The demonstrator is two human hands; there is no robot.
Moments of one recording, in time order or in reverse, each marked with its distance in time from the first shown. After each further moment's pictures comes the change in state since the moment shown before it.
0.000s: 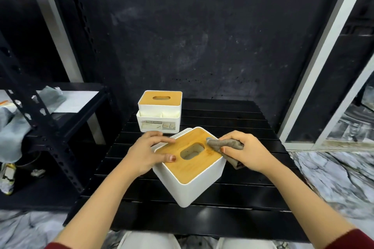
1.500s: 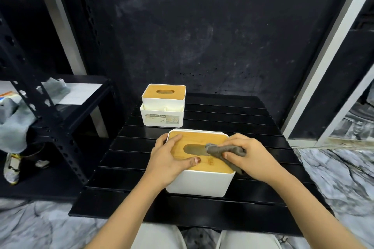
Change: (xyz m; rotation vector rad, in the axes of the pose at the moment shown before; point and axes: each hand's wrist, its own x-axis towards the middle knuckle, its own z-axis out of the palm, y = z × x) left_hand -0.023 0.010 0.049 -0.102 0.113 -0.082; right_hand -0.023 -0.017 0.012 -0.051 -0.060 -0.082
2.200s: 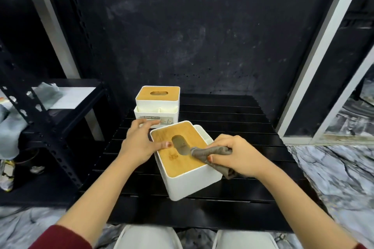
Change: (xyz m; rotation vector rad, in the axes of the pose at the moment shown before) left_hand 0.036 0.003 -0.046 0.290 0.092 -0.009; right_hand 0.006 -0.010 0.001 0.050 -0.105 0.026
